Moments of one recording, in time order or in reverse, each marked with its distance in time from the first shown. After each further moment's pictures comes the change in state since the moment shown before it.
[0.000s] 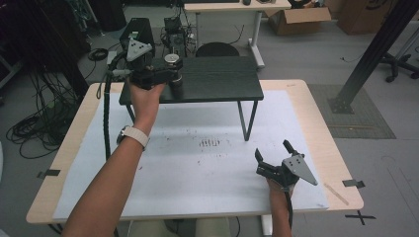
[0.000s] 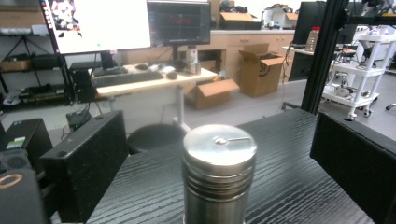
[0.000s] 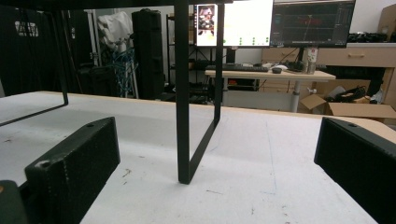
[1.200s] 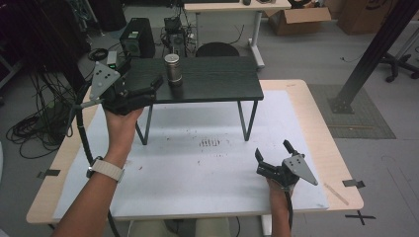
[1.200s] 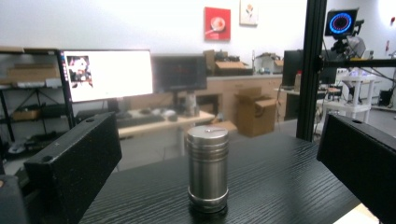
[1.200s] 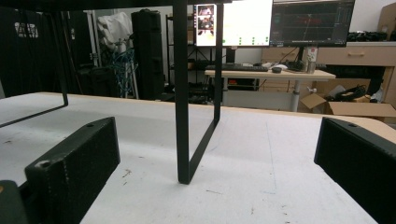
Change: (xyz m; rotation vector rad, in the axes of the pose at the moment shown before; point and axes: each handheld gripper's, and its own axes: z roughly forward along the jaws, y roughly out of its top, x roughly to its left) left arm -0.001 -0.022 -0.088 -0.223 -0.012 0.039; right arm 0.000 0.000 0.000 0.001 0.000 0.008
